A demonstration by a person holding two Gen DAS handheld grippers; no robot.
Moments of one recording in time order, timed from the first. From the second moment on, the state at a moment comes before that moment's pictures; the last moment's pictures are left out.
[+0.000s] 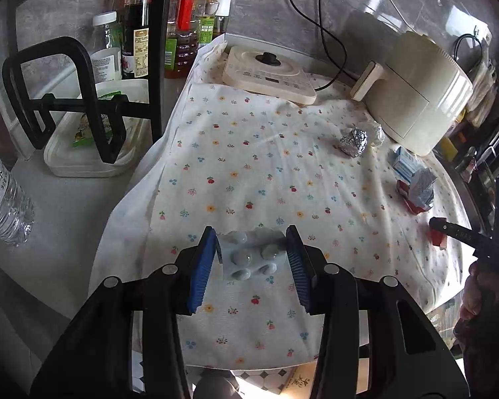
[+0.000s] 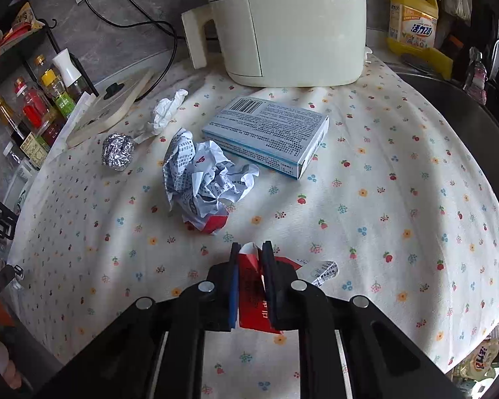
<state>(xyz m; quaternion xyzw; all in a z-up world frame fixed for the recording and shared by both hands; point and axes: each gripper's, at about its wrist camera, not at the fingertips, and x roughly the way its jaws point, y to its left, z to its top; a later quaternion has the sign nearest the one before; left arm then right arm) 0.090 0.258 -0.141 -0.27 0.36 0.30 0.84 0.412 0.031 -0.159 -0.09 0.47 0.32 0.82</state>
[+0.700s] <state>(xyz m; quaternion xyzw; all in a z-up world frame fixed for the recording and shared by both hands) 0.155 0.149 -0.122 -0.22 0.36 0.20 0.88 0.358 -0.102 -0.119 -0.05 0.45 0.30 0.84</state>
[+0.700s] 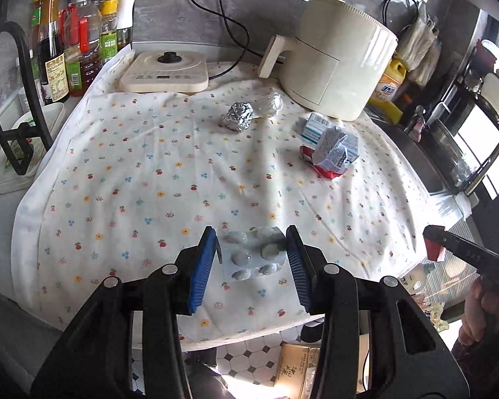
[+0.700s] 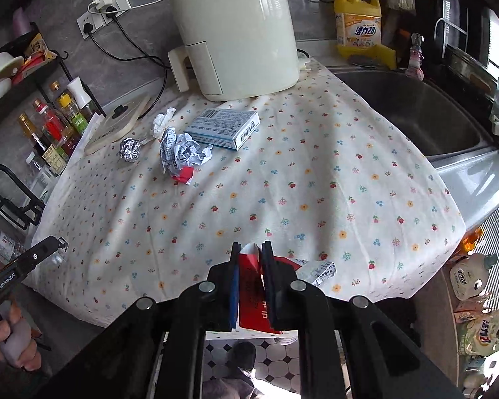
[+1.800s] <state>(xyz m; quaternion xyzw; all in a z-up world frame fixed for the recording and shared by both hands) 0.247 -0.121 -0.149 -0.10 0.44 -0.08 0.89 0.260 -0.395 -0.164 0.09 0.52 0.11 0.85</state>
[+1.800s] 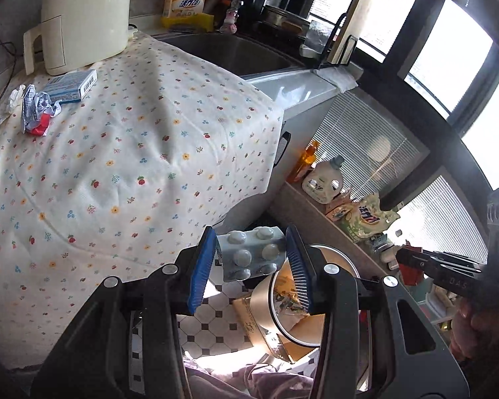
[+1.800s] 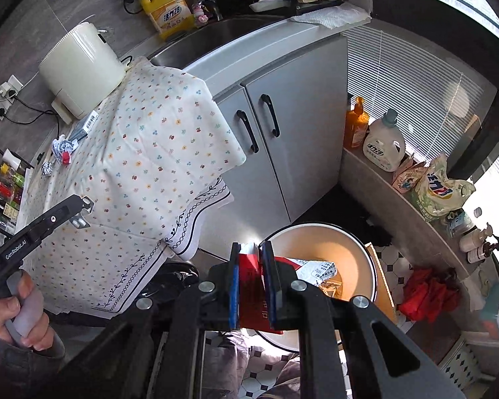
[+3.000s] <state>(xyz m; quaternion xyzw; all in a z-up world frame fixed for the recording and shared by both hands) 0.254 -0.245 -0.196 -0.09 0.50 -0.16 0.85 0.237 -0.500 -0.170 0.08 0.52 0.05 0.85</state>
